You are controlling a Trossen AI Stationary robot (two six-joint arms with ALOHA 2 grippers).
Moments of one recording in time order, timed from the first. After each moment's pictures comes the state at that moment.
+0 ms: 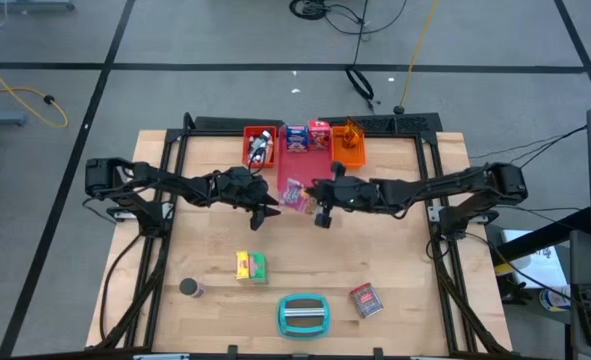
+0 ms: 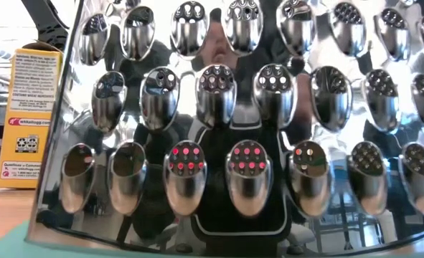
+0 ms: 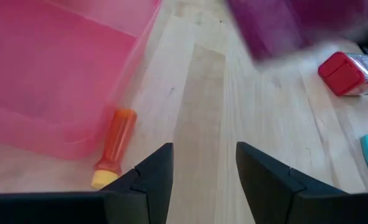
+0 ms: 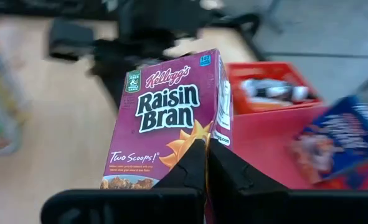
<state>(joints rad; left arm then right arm) 0.26 1.53 0.52 0.47 0.30 -0.21 -0.02 1.50 0.93 0.08 0.32 -0.04</state>
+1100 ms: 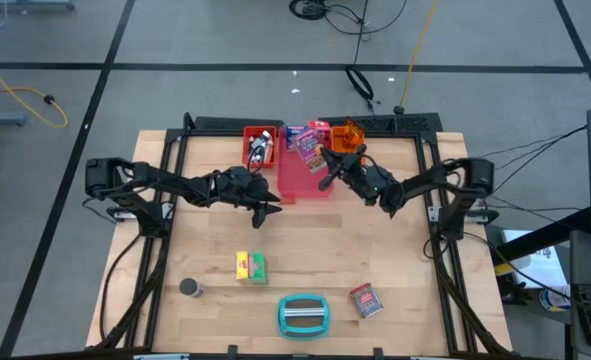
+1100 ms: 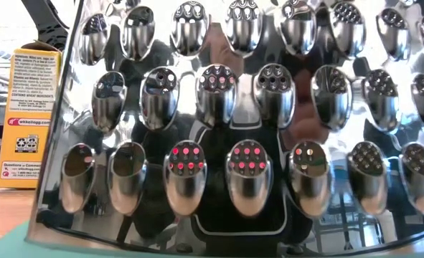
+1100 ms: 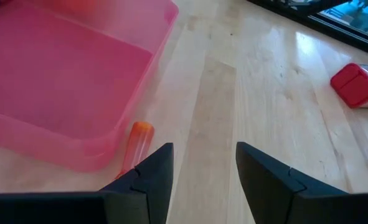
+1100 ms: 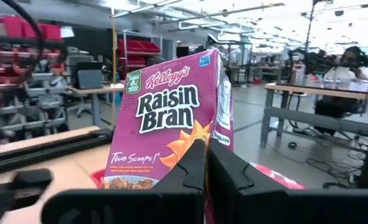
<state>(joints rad) 0.26 1.53 0.52 0.50 0.25 -0.21 -0.24 1.73 0.57 1.34 0.52 -0.09</state>
